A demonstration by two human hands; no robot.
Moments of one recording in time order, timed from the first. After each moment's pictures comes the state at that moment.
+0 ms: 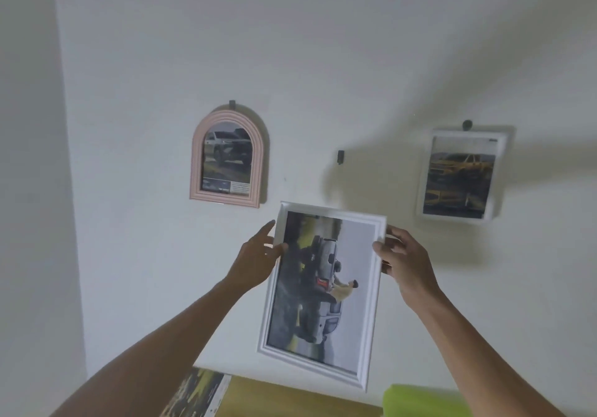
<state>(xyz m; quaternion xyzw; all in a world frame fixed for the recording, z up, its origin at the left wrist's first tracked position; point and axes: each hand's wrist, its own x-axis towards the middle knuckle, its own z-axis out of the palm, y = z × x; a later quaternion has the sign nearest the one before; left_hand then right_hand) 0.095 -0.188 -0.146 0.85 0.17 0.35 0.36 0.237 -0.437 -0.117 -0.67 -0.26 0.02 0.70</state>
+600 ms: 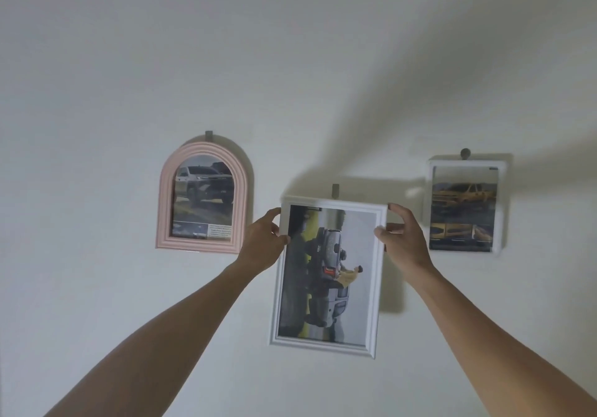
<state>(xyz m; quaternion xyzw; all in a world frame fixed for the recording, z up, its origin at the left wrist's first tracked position) 0.203 -0.119 -0.054 0.84 0.10 0.41 0.35 0.320 -0.368 -0.041 -0.71 -0.27 -0.14 0.63</state>
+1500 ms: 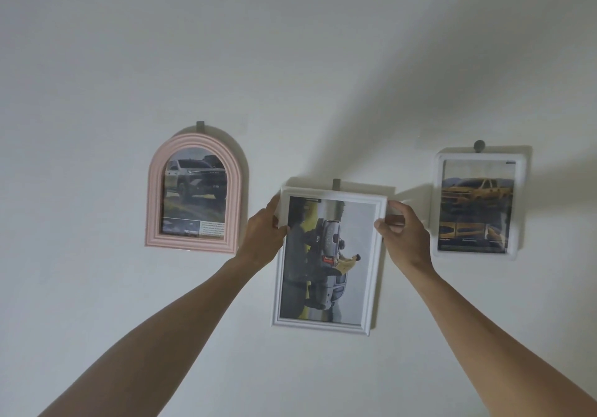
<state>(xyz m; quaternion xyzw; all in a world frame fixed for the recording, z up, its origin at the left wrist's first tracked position) 0.241 -0.105 -0.057 0.85 0.06 0.46 0.26 0.363 -0.352 -0.048 -0.72 -0.29 -0.24 0.59</state>
